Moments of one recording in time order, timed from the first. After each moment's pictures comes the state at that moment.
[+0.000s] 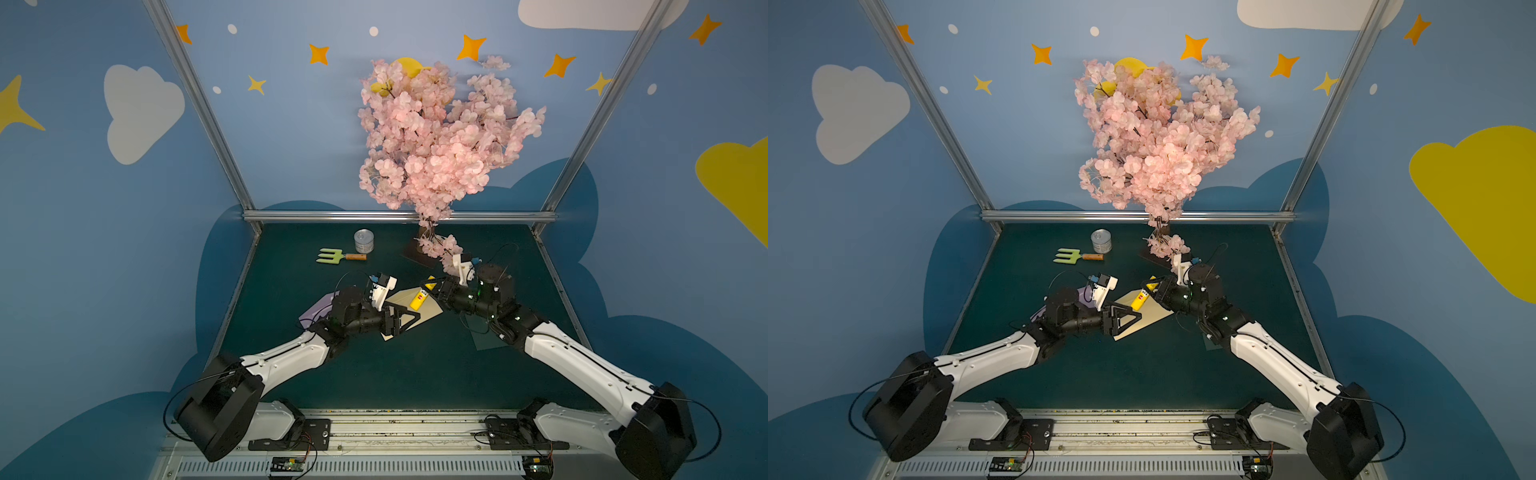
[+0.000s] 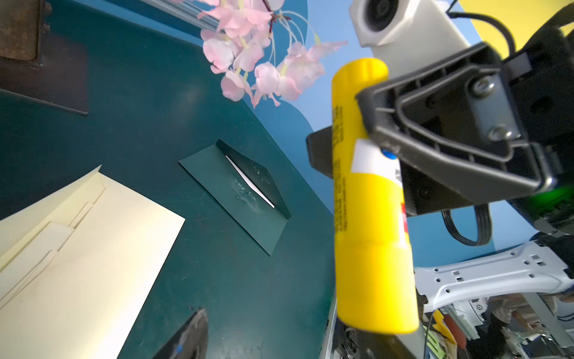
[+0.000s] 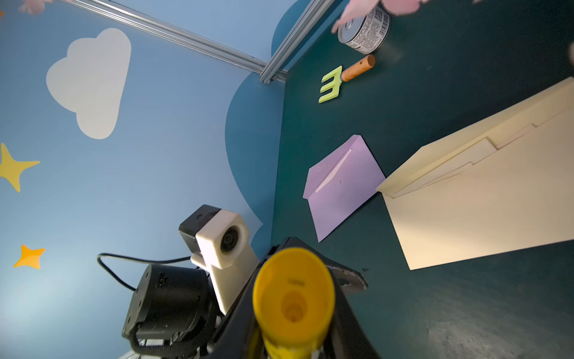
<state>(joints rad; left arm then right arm) -0.62 1.33 0.60 0.46 0.63 -0.61 0.65 1.17 0.86 -0.03 -0.36 1.06</state>
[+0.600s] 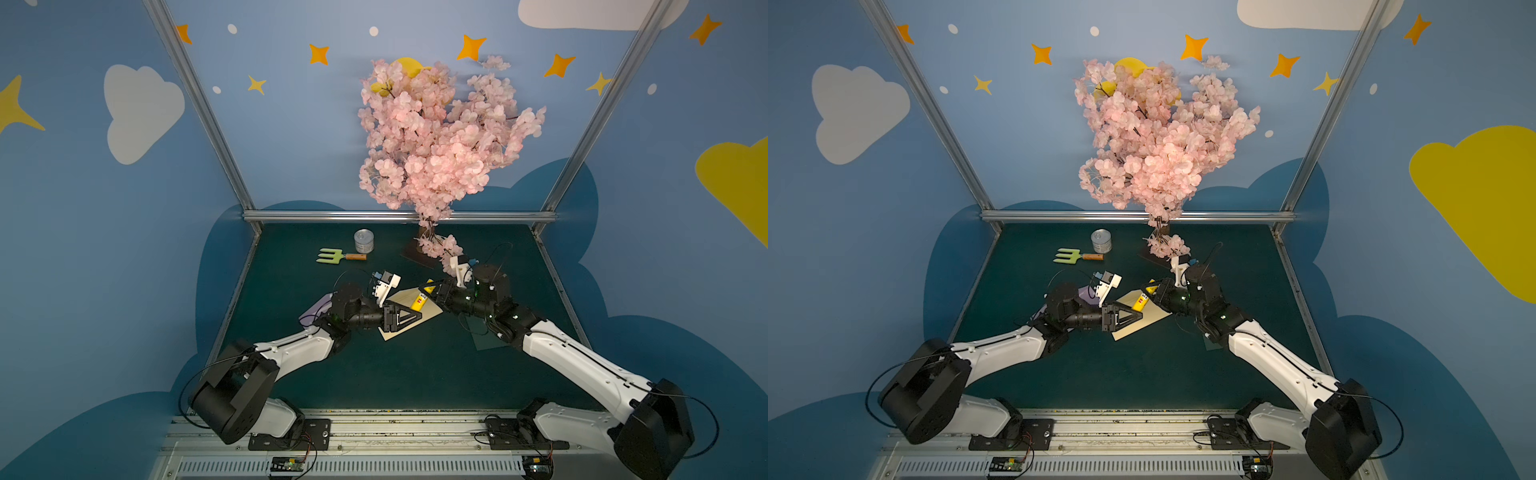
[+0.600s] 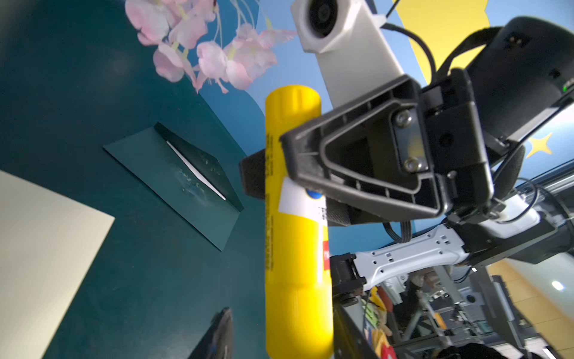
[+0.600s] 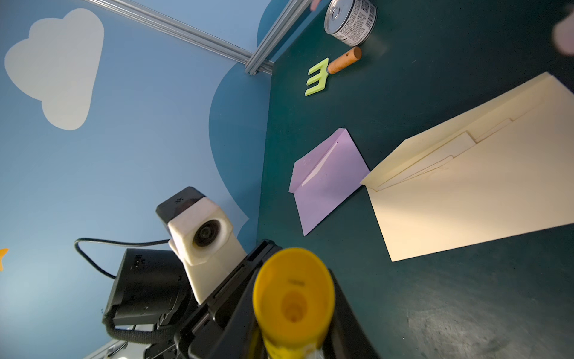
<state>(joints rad) -0.59 1.43 0.62 0.64 0.84 -0.76 0.66 1.19 0.86 -0.07 -0.36 1.03</state>
